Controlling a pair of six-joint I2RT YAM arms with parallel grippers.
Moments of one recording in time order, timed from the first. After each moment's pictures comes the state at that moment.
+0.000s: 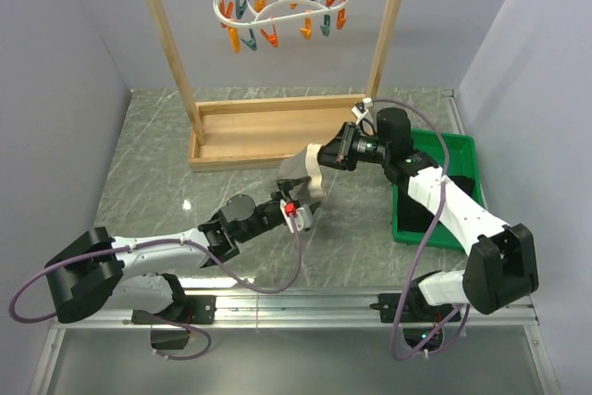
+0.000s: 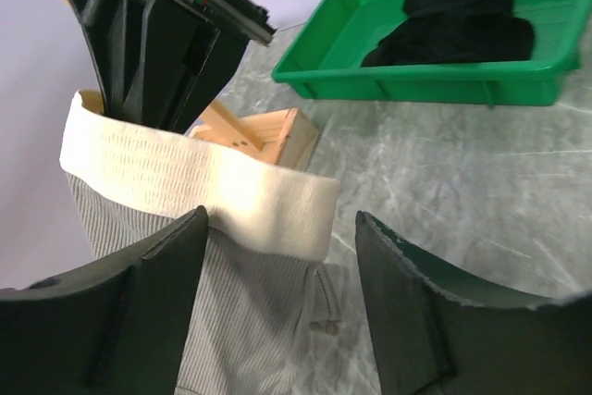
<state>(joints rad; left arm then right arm) -1.01 1.22 0.50 0.76 0.08 0.58 0.37 1.33 1.00 -0.08 -0.73 0.93</state>
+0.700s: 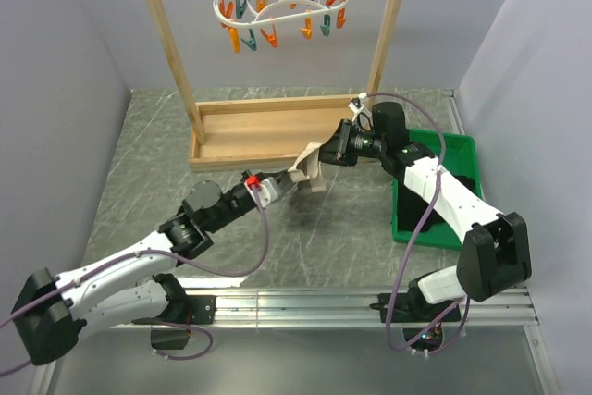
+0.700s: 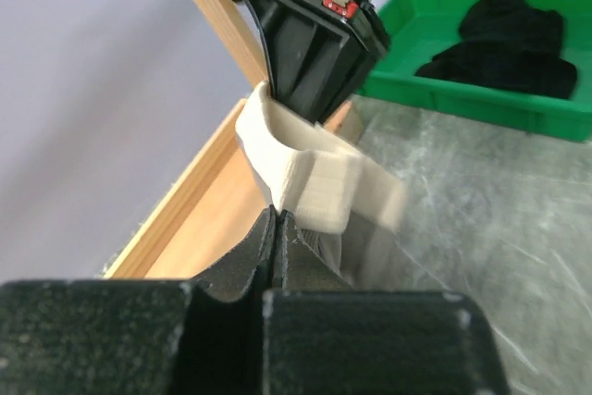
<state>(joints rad) -0.87 0.97 0.57 0.47 0.07 0.44 0.36 1.40 1.06 -0.15 -0.70 0.82</state>
